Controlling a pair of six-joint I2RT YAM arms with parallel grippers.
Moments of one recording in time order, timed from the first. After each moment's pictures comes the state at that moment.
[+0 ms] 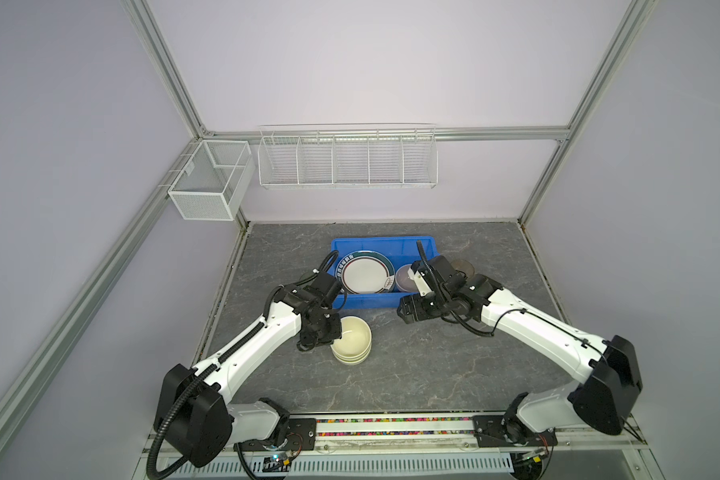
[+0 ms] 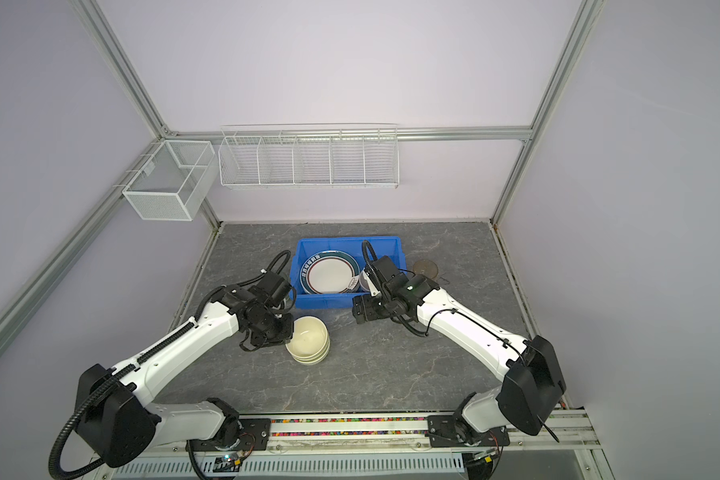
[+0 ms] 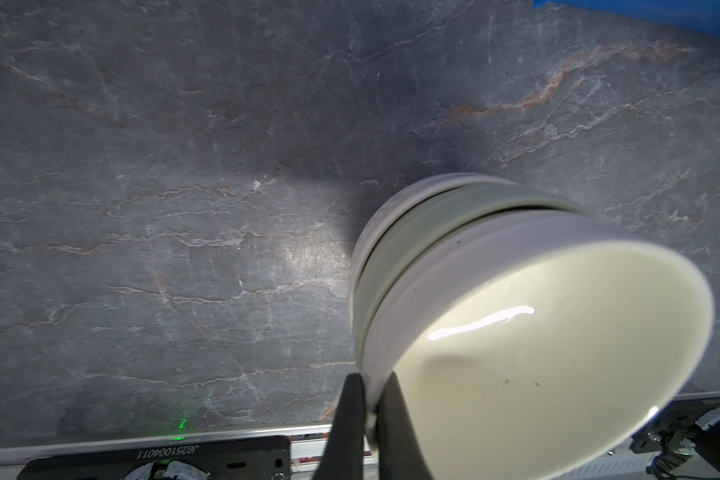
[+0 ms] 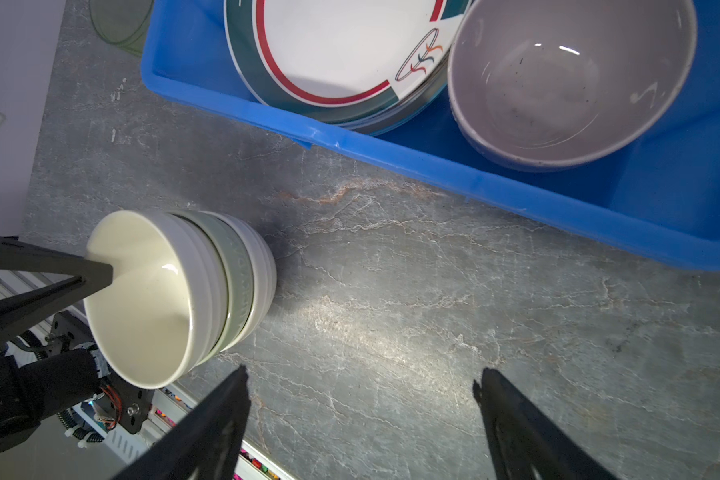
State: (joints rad) left arm -0.59 1.30 1.02 -1.10 0.09 -0.65; right arm 0.75 1.44 1.21 -0.79 -0.09 0.46
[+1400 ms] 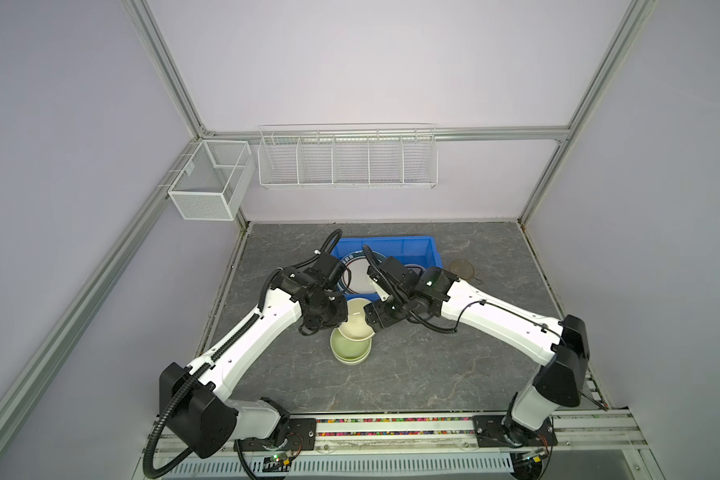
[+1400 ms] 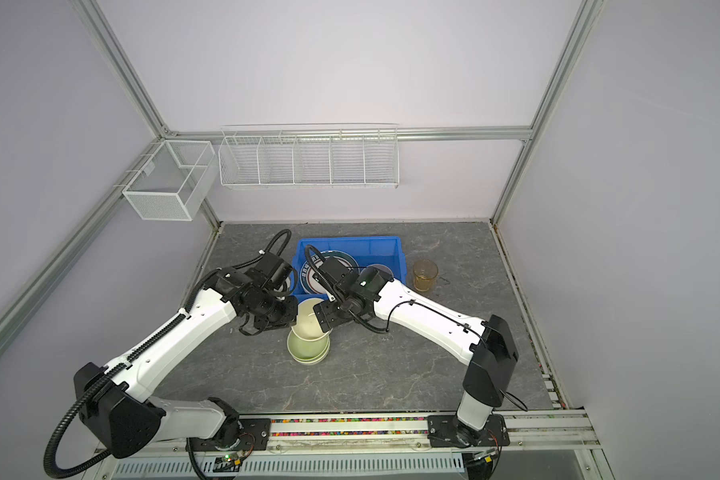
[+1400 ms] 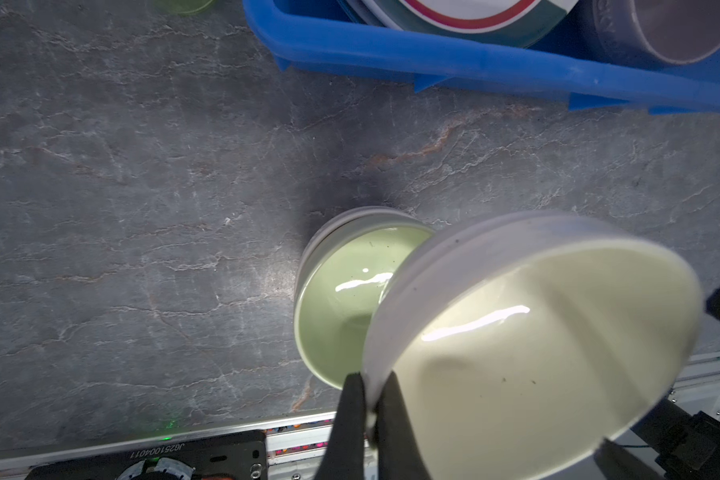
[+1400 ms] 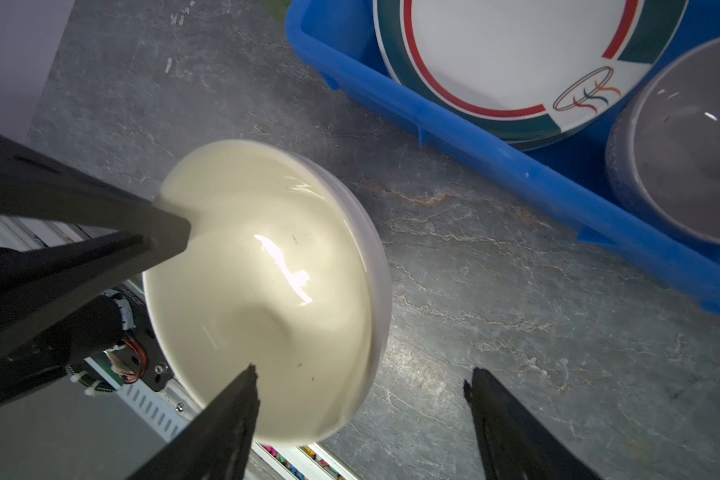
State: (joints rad) left arm -0.61 1.35 1.26 -1.19 0.11 -0.65; right arm 0.99 1.71 1.61 -0.99 0.01 0.45
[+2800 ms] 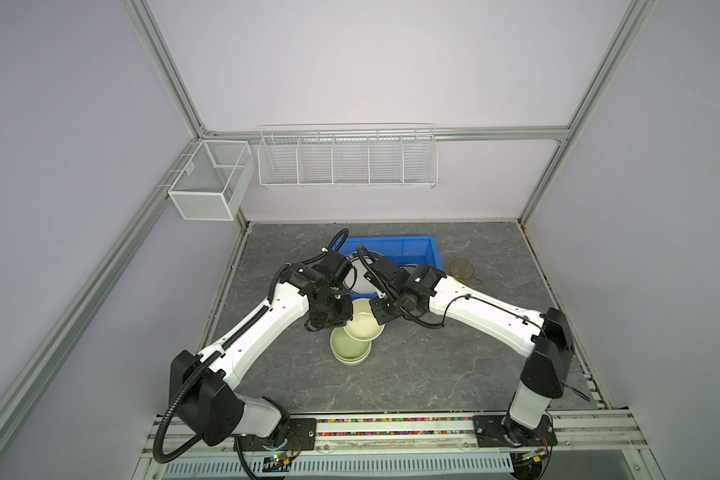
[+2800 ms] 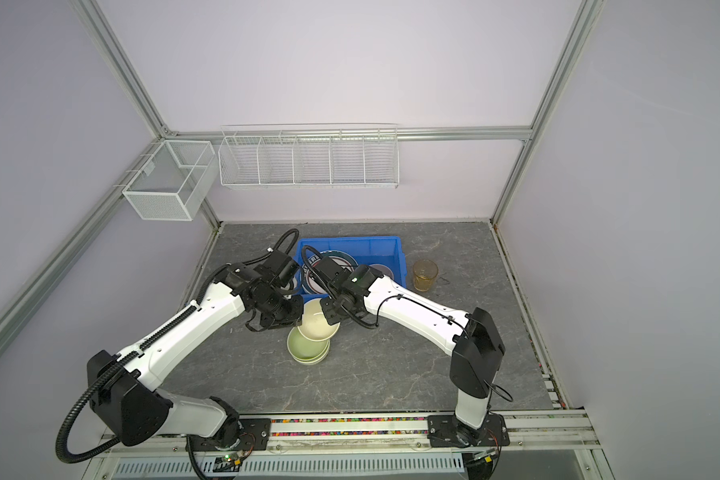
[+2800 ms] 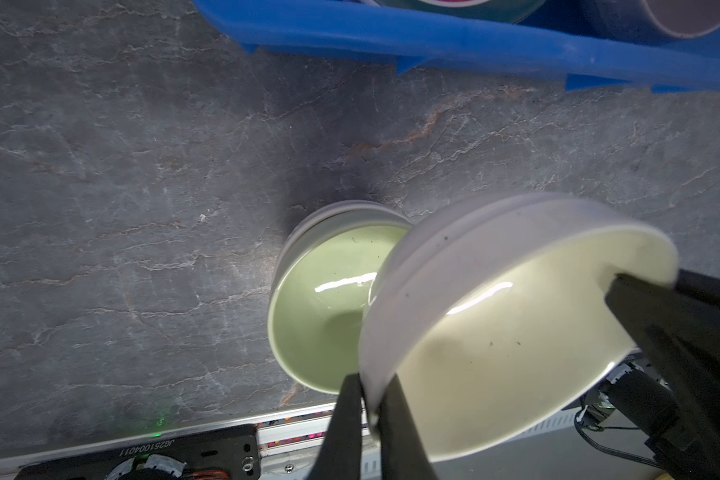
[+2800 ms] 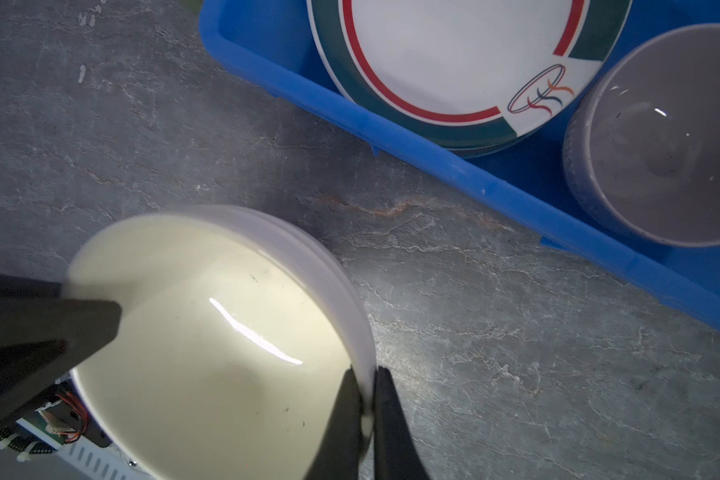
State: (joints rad) left arm -0.62 1.41 1.29 -1.19 0.14 -0.64; right arm 0.97 1.78 1.63 -1.00 0.07 0.47
